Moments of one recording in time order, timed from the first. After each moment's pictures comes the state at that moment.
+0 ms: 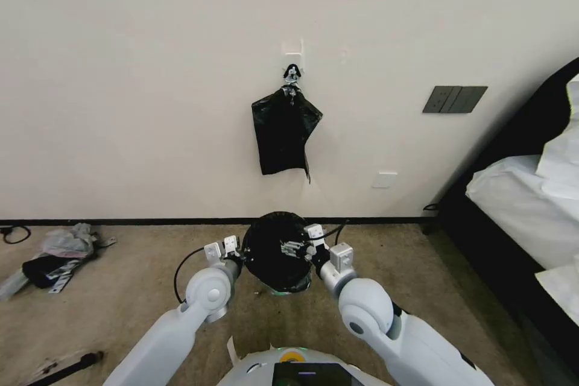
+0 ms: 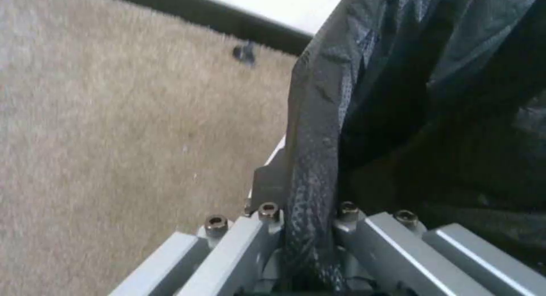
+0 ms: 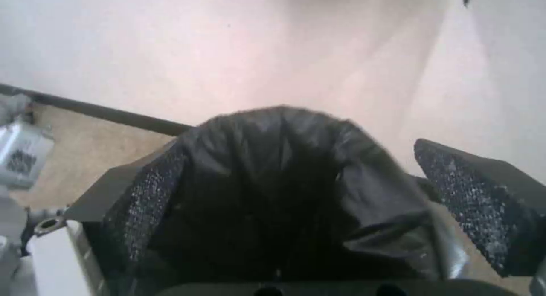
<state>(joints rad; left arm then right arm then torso) 1.20 -1.01 -0.11 -2.06 -1.26 0.45 -0.81 -1.16 1.02 -0.09 2.26 0.61 -0.49 0.47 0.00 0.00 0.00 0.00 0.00</state>
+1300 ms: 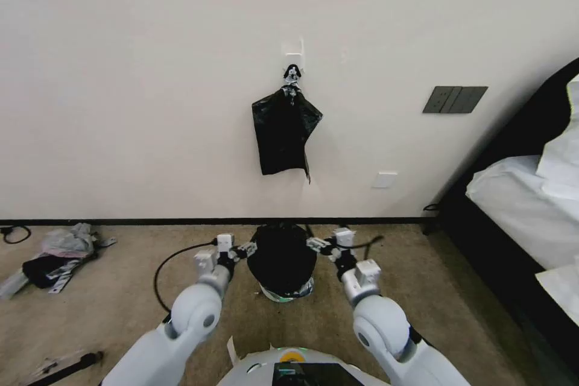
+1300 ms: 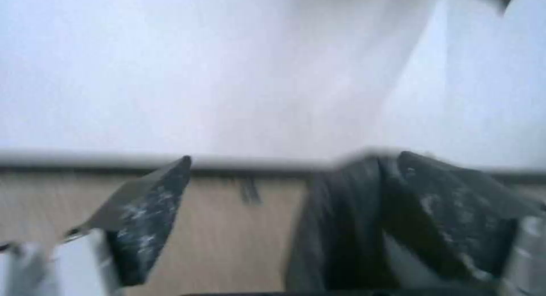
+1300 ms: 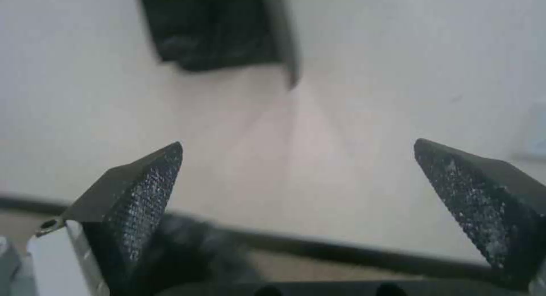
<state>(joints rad) 1.43 -1.00 -0.23 -2.15 -0.64 0.20 -0.43 -1.46 1.16 0.19 2.20 0.21 -0.14 0.31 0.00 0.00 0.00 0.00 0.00</state>
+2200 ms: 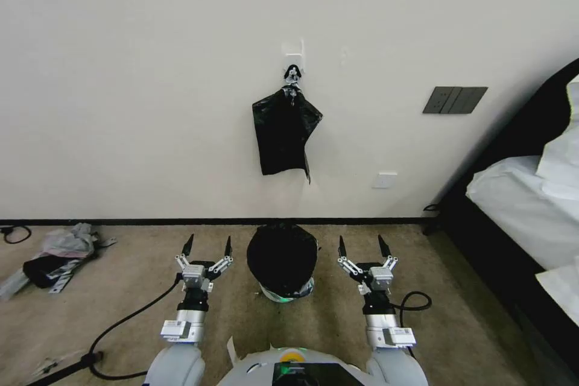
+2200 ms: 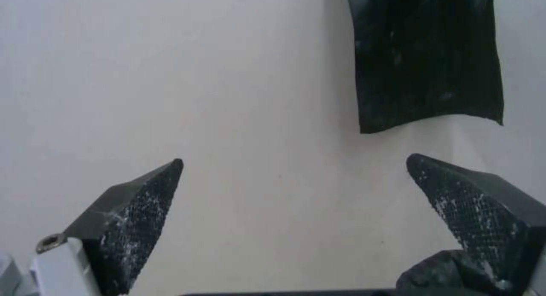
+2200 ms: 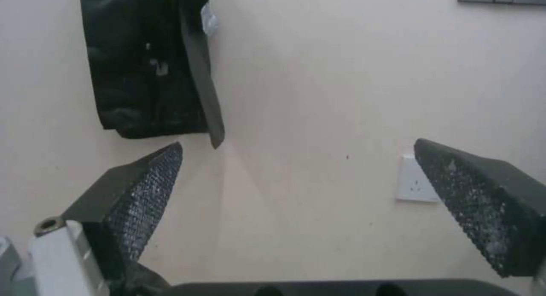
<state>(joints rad) 1.79 -1.24 -0.46 -2.14 -0.08 -0.37 -0.25 -1.80 1.51 0.45 2.15 -0.09 0.41 0.10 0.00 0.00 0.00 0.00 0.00</state>
